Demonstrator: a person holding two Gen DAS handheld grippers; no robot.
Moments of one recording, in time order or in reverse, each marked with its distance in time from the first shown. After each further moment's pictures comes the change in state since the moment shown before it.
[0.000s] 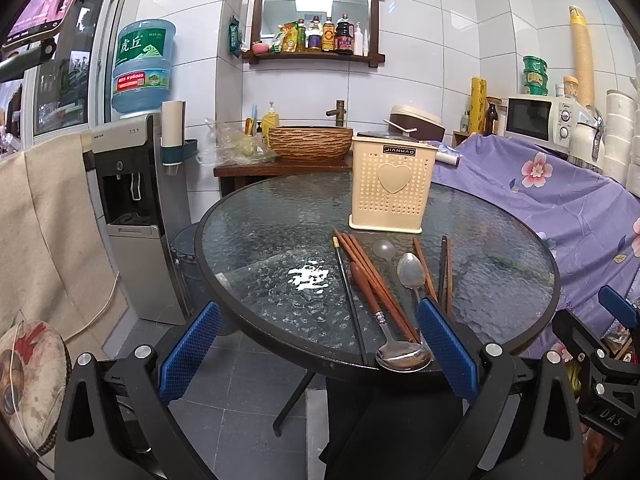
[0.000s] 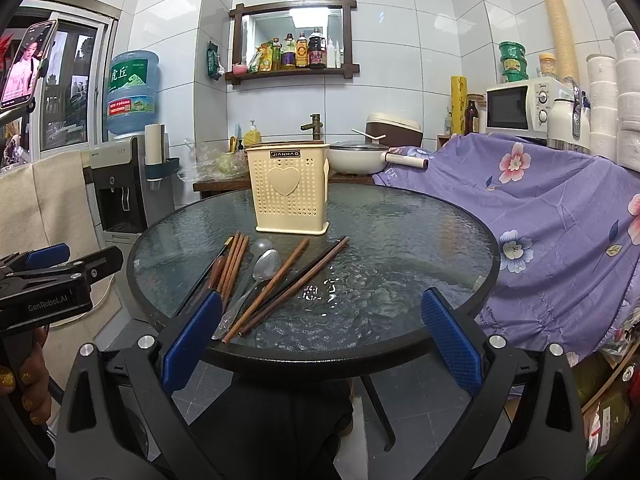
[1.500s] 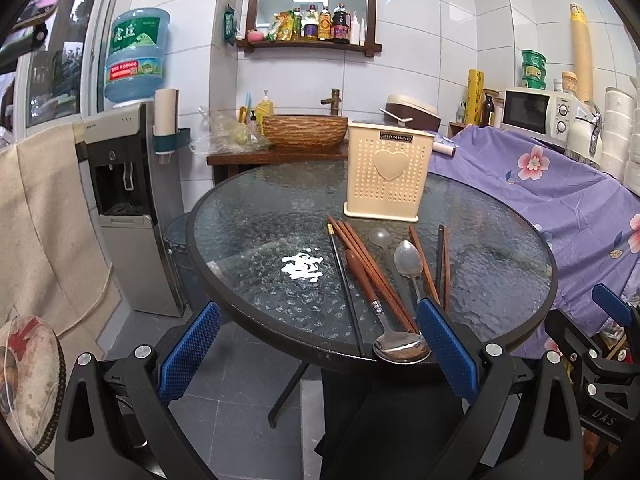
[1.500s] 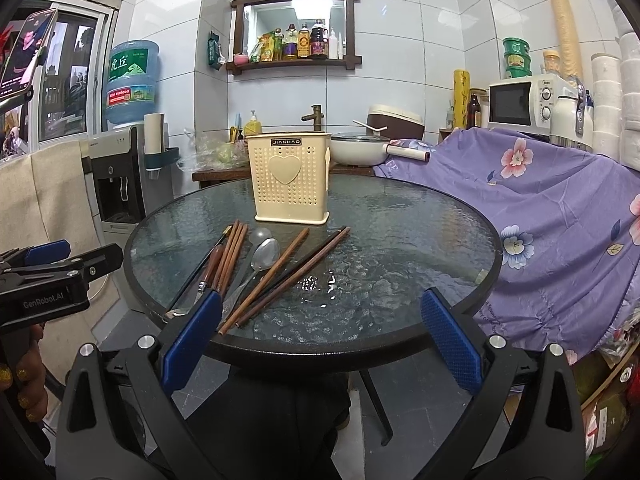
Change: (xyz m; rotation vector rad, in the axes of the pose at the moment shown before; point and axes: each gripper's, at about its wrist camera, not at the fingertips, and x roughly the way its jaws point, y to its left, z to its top) left arm 0.012 0.003 -0.006 -0.009 0.047 -0.039; right arm 0.013 0.001 -0.003 -0.023 0.039 -0.006
